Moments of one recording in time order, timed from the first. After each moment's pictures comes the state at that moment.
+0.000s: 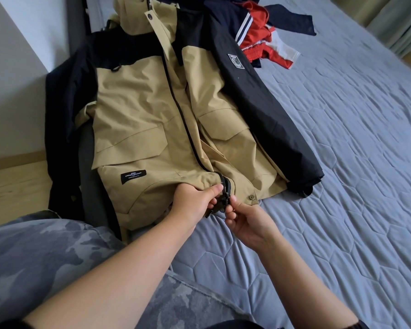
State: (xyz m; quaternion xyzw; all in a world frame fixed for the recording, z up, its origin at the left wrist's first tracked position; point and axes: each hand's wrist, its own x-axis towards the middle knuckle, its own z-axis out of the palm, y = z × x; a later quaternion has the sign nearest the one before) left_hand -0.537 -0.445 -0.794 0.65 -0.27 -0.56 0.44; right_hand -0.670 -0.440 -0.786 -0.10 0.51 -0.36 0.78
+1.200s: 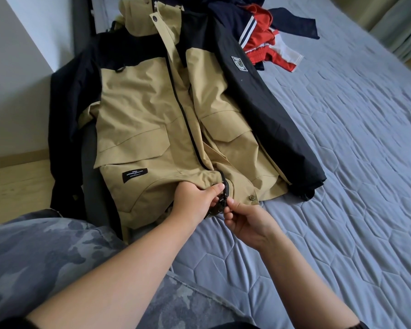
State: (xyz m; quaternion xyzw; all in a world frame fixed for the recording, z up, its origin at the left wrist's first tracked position) left_hand -0.535 -0.445 -0.783 0.66 -0.29 -0.52 0.45; right_hand -0.667 -0.445 -0.777 -0.11 0.52 -0.31 0.79
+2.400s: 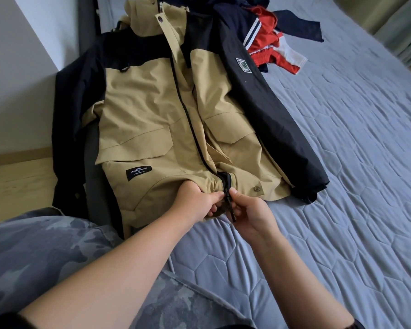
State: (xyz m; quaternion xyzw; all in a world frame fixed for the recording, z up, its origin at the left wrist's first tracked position) left_hand -0.524 -0.447 -0.776 0.67 -0.34 -0.57 0.34; right_hand -0.653 -0.455 -0.781 -0.13 0.54 -0.41 0.72
